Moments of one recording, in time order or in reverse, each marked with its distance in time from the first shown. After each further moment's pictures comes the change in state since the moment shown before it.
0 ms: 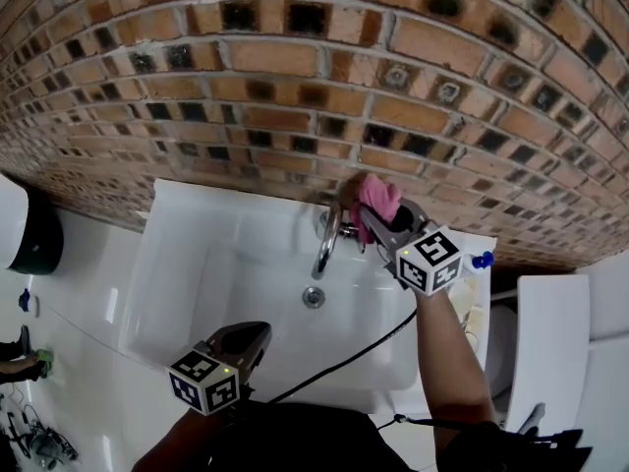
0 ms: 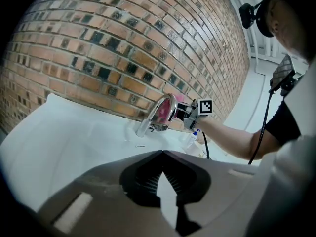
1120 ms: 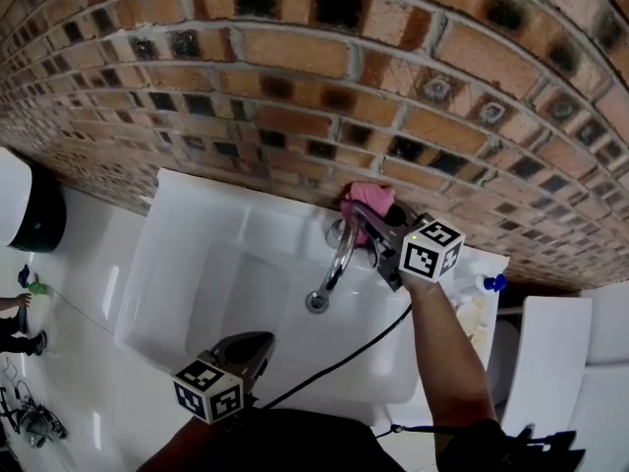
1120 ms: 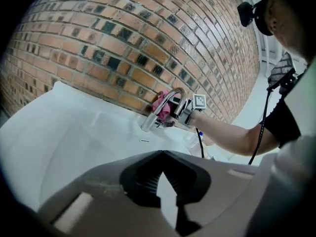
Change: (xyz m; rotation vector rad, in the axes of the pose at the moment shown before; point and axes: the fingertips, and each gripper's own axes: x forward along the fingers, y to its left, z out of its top) left arm 0.017 0.014 -0.014 -0.092 0.019 0.041; right arm 0.063 -0.008 -0.018 0.337 -0.037 0.218
